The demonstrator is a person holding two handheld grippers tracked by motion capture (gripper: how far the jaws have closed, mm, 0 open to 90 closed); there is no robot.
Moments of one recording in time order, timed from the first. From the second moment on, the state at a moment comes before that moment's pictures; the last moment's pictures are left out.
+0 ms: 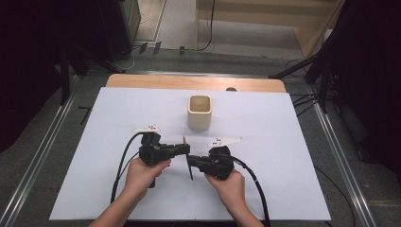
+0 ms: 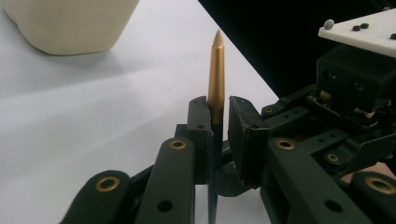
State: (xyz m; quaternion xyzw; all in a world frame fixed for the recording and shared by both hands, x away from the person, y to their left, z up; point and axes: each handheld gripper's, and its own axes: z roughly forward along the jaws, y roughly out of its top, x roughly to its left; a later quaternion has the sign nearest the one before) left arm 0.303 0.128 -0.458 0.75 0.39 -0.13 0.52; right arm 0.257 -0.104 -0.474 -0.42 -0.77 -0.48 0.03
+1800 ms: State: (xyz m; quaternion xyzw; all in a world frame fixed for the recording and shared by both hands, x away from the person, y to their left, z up) left arm 0.306 0.133 -0.444 0.77 0.29 -0.21 0.52; right arm 0.263 -0.111 -0.480 -0.32 -0.77 -0.54 0.12
